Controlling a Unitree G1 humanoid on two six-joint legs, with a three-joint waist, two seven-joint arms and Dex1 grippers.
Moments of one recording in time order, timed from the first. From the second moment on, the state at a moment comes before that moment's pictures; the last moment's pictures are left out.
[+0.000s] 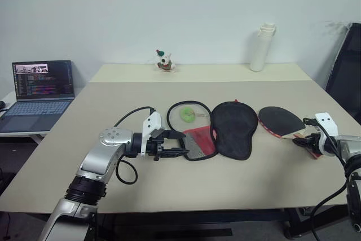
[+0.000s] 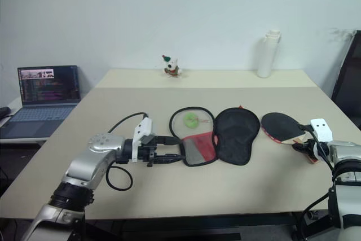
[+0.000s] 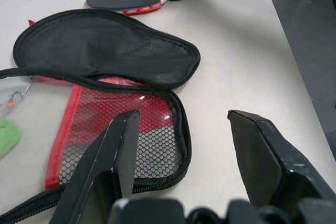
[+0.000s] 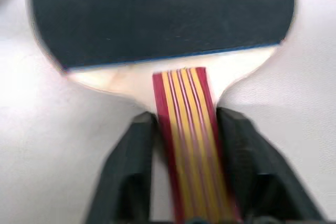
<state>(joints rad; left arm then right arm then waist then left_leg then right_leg) -0.58 0.60 -0.13 0.12 -0.32 0.29 -1.24 -0.89 -0.79 -0.08 1.15 0.05 0.40 0.74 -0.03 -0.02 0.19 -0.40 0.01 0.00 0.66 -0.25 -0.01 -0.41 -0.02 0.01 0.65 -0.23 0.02</state>
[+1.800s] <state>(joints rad) -0.46 0.65 -0.07 0.01 -0.35 0.30 -1.19 -0.64 0.05 -0.29 -0.02 0.24 1.05 -0.14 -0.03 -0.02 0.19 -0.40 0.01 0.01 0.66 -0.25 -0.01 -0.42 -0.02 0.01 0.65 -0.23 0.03</state>
